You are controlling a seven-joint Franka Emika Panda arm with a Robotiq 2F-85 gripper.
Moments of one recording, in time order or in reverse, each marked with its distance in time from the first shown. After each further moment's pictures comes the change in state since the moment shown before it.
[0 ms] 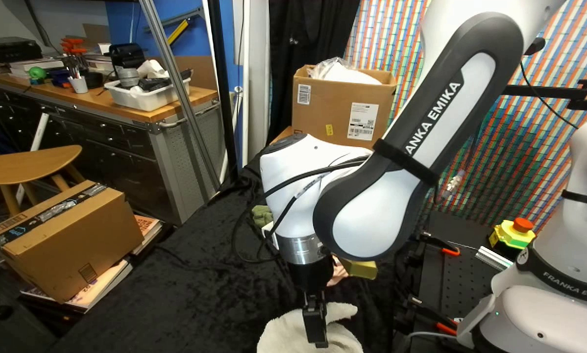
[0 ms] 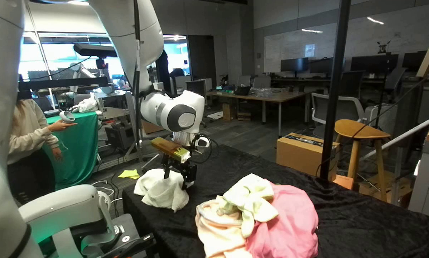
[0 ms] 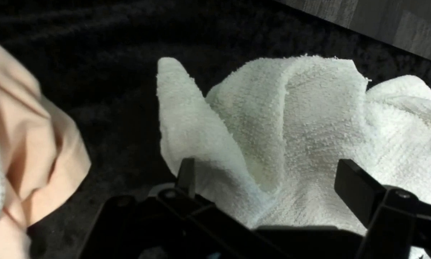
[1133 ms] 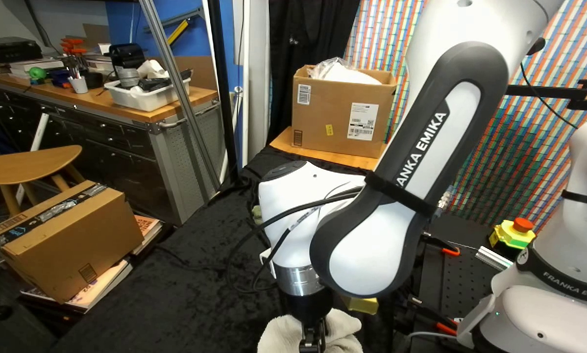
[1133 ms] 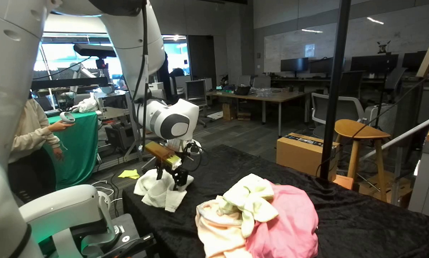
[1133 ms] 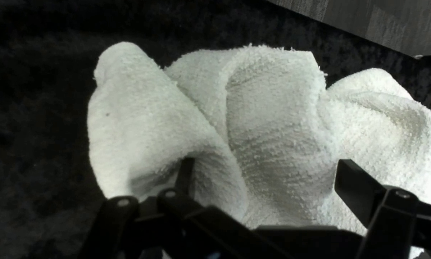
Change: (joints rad) arm 0.008 0.089 0.060 0.021 0.076 0.077 0.001
